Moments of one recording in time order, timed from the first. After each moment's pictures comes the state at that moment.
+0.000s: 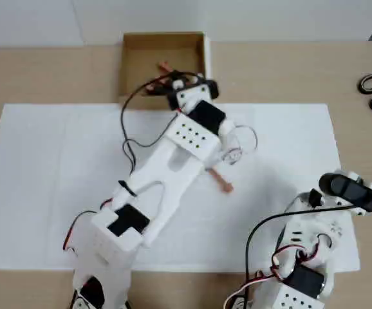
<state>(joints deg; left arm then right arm) 33.8 31.3 -33.6 99.4 60.7 22.8 -103.2 93.8 53.1 -11.8</state>
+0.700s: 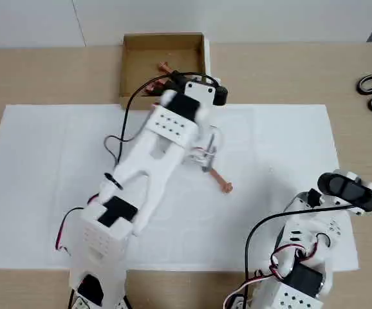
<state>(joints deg) 24.5 31.3 -30.7 99.4 5.8 22.8 -103.2 93.8 53.1 -11.8</state>
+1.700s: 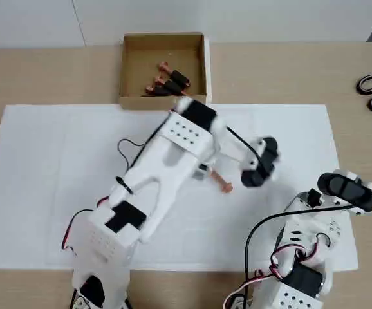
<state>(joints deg) 31.9 31.5 -30.5 94.3 -75.1 22.8 -103.2 93.8 53.1 -11.8</state>
